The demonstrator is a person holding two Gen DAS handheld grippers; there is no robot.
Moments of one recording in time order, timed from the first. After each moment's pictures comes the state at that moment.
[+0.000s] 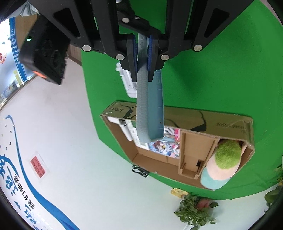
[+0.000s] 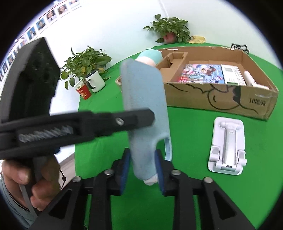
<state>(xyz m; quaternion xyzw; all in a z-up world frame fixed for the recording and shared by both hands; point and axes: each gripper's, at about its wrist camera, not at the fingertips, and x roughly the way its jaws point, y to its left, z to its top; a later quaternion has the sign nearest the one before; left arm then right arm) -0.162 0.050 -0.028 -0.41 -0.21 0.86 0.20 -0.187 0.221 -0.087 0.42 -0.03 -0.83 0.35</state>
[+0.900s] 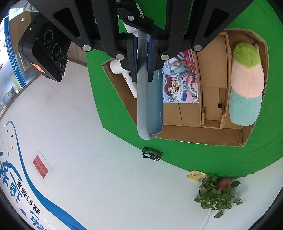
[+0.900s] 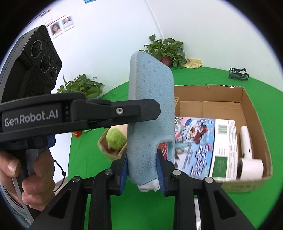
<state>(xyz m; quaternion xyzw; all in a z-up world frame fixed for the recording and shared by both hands) -0.338 0.056 0.063 -0.40 -0.16 0.87 0.23 -0.320 0.216 -0.014 0.36 -0.05 -0.87 0.34</state>
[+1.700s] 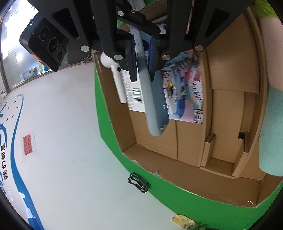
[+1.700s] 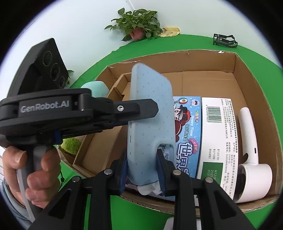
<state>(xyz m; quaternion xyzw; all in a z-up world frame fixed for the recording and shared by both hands) -0.471 0.021 -0.068 -0.51 -0.27 0.77 0.27 -0.395 0.208 -0.062 0.48 -0.06 -0.83 0.26</state>
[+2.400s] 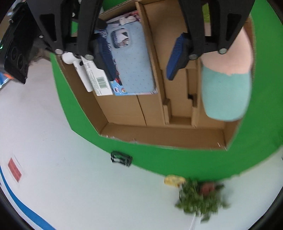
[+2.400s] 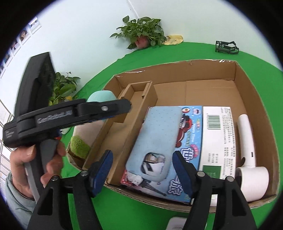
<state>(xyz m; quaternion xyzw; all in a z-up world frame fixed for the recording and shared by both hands) -0.435 0.023 -0.008 -0.41 -0.09 0.90 0.13 -0.374 0.220 -0.042 0.44 -0.06 -0.85 0.27</state>
